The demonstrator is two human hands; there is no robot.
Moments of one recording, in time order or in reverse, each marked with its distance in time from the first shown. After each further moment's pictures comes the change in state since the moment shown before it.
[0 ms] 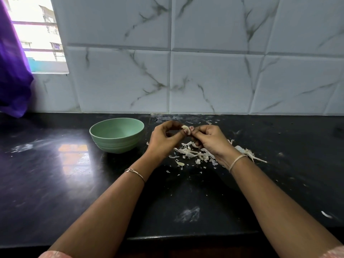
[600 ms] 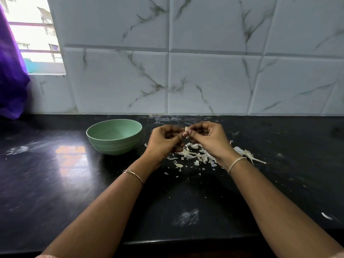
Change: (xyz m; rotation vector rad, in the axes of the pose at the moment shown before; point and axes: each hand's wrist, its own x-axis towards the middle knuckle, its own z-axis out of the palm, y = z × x) left_hand -0.003 0.005 0.004 -0.199 -0.067 -0.162; right_hand -0.002 -0.001 0.000 0.007 0.079 -0.170
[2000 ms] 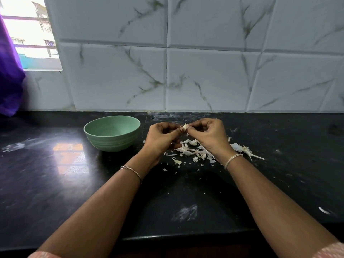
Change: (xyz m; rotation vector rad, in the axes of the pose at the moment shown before) left_hand 0.001 -0.002 0.000 -0.032 0.066 -0.042; right_hand -0.002 0.000 0.000 -0.172 0.094 -0.099
